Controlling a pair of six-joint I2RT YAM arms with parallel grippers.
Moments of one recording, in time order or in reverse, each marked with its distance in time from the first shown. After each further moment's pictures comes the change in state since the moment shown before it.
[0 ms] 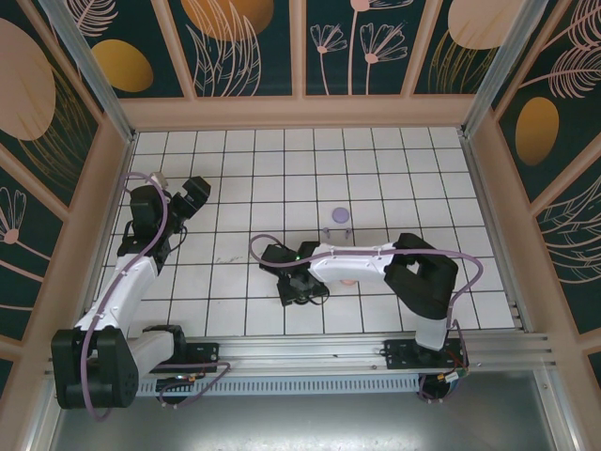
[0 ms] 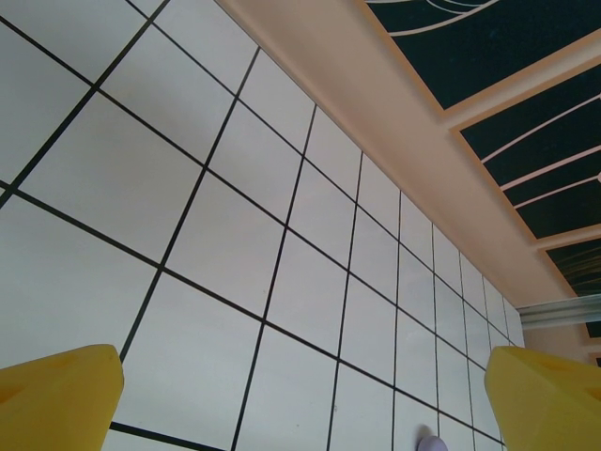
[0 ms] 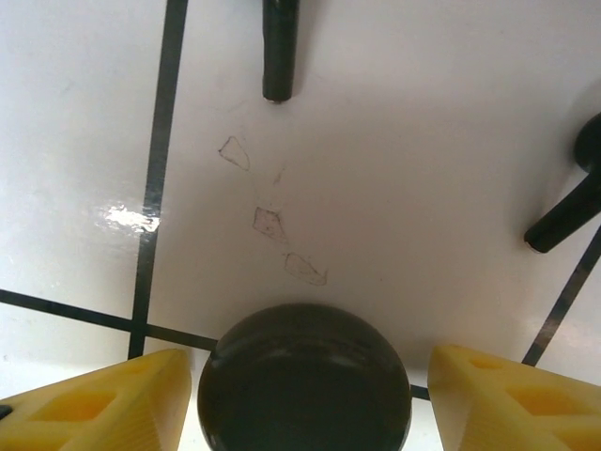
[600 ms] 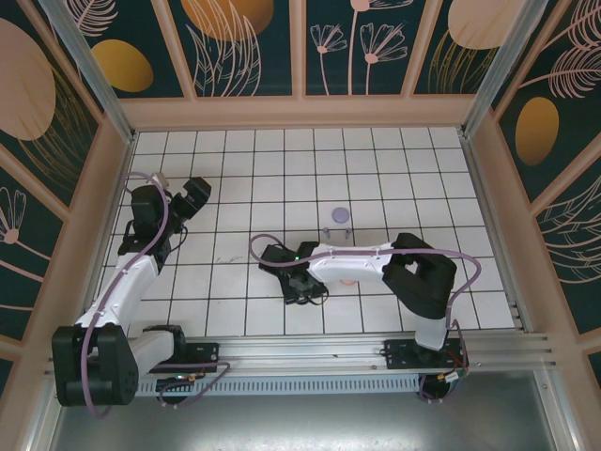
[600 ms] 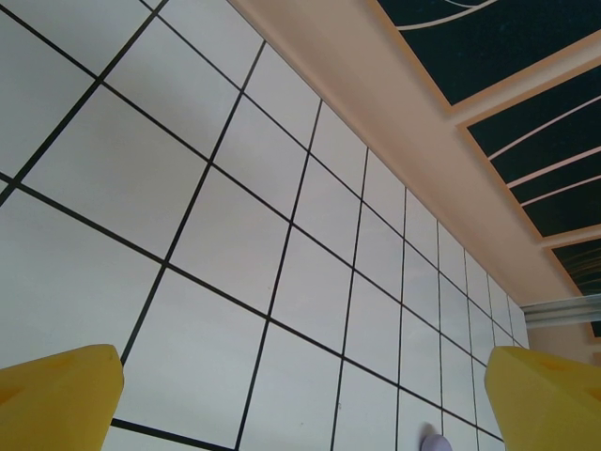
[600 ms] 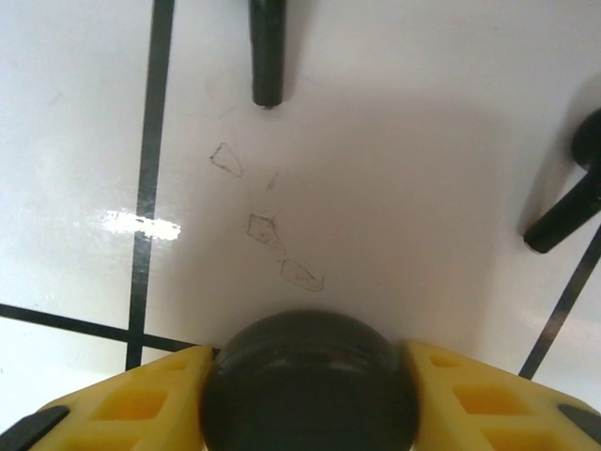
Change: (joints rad) left arm 0.000 0.013 0.000 -0.001 0.003 -0.003; right arm 0.002 0.009 0.006 -0.002 0.003 0.022
